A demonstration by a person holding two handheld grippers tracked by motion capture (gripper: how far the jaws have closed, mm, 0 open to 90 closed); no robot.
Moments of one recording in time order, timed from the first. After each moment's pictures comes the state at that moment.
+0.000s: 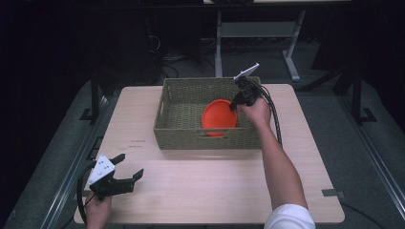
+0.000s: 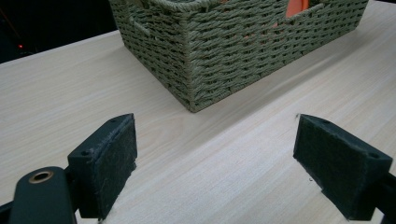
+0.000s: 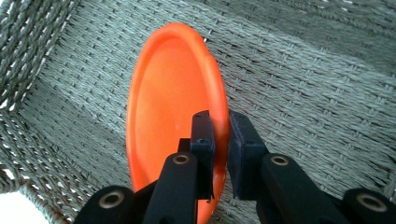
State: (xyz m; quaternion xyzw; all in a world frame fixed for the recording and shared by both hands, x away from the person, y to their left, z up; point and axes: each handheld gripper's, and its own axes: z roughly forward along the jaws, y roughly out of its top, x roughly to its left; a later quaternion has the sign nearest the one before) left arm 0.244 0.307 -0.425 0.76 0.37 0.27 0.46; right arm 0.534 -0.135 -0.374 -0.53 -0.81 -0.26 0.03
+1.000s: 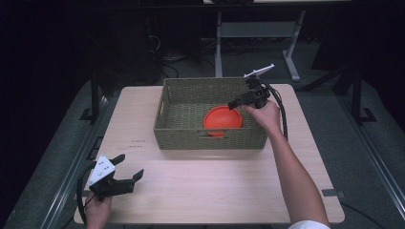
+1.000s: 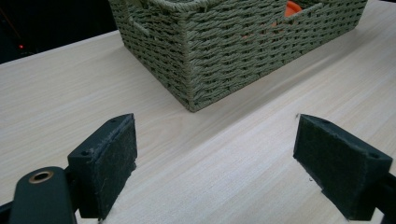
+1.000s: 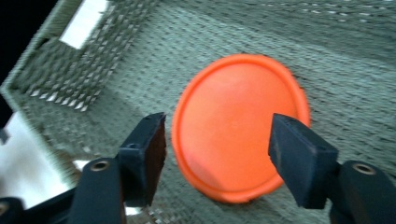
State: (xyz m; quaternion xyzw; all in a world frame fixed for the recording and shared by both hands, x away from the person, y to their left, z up) left arm 0.242 0.306 -0.424 0.76 0.36 0.27 0.46; right arm 0.500 -0.160 -0.351 -0.51 -0.78 -0.35 0.06
